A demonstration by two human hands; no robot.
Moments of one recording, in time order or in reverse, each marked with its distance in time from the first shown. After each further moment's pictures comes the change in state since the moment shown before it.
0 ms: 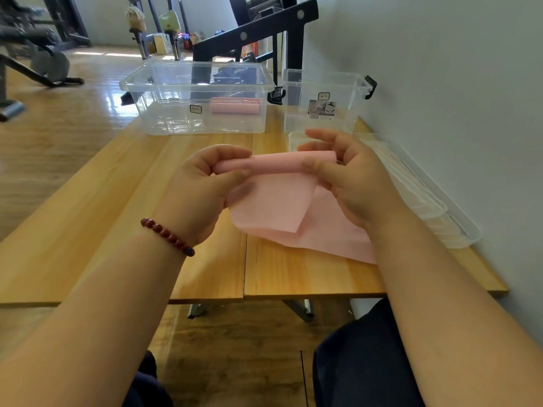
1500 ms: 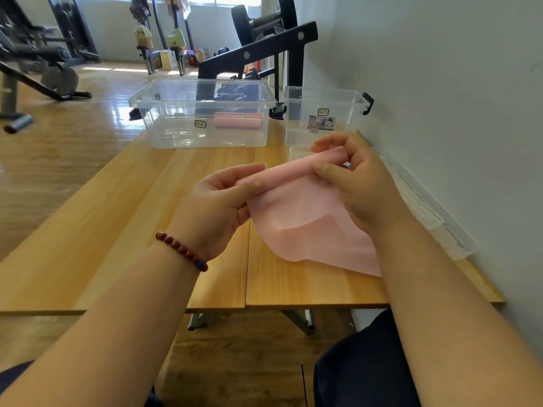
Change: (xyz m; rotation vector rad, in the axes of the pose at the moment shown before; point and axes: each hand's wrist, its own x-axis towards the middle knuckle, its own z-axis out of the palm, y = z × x) left_hand -0.010 0.013 0.016 -0.217 -0.018 -0.152; right_hand -0.003 -0.021 -0.005 -0.174 0.067 -0.095
